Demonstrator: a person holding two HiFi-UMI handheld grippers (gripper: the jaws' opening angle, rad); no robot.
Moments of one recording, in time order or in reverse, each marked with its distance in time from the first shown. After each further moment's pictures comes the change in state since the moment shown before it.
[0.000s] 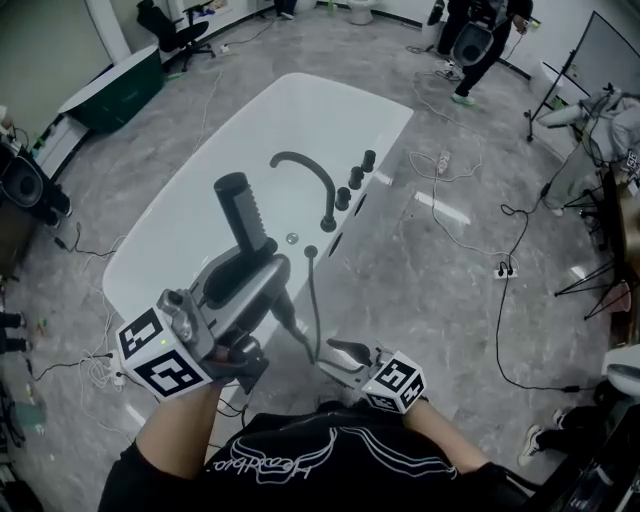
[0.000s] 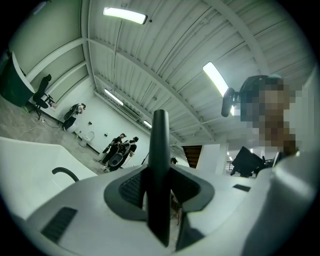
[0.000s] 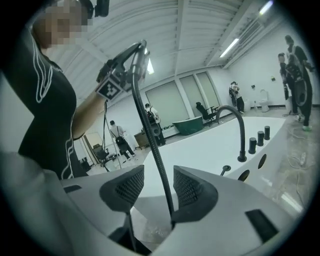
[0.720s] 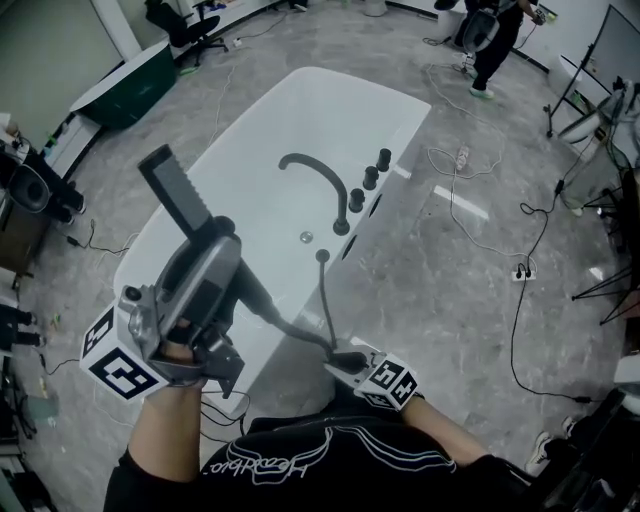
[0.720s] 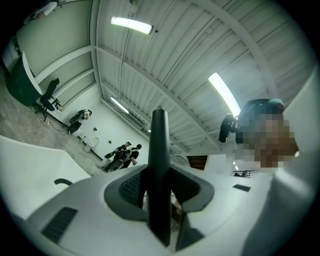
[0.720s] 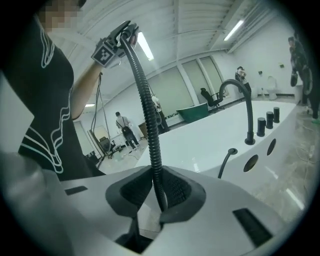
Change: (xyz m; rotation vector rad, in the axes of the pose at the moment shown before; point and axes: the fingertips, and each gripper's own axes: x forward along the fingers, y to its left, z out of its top) left arm 0.007 0.026 0.078 -0.039 -0.104 0.048; right arm 0.037 -0.028 -0.038 0.032 0.141 0.085
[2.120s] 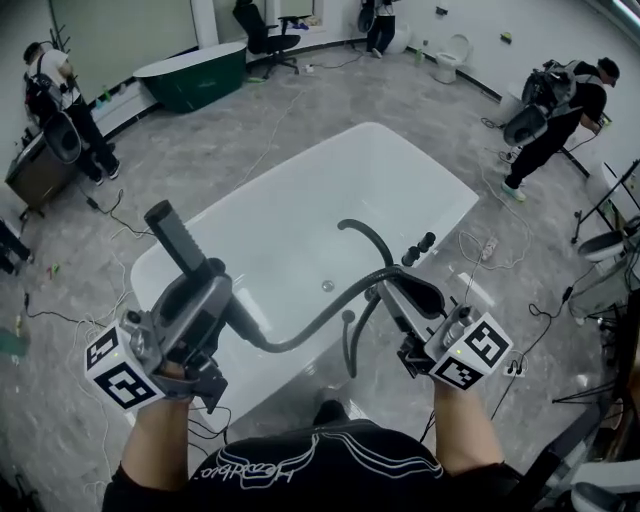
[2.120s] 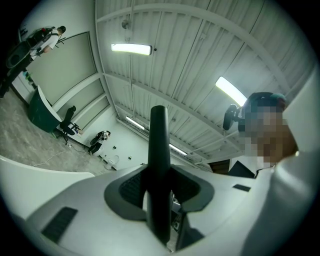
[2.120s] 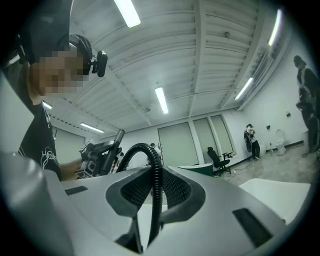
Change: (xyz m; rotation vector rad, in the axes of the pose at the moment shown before) left arm -0.083 0.071 0.073 0.081 -0.136 0.240; right arm -0.096 -0.051 0.395 -0.278 -0.585 -0.008
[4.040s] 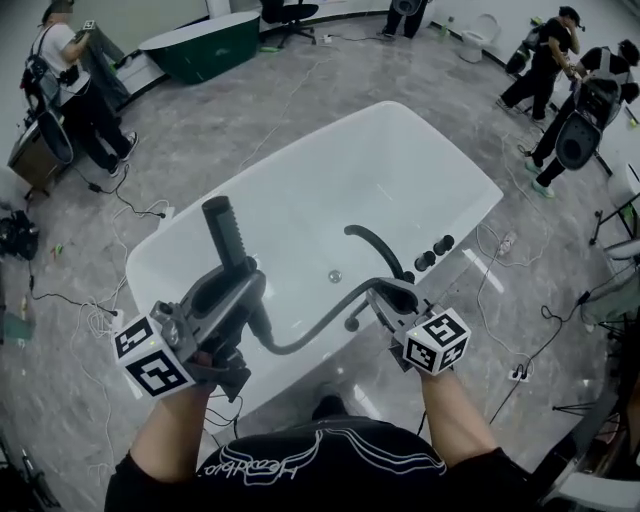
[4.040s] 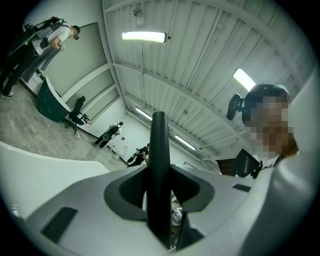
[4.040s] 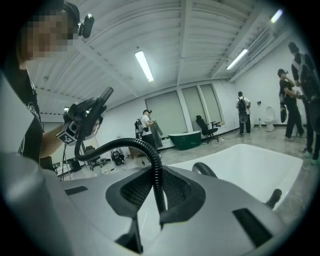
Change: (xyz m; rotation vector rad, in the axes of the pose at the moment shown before) left arm 0.061 0.110 -0.024 -0.083 0.093 0.083; right arm 0.076 -0.106 -0.166 0.104 0.367 -0.091
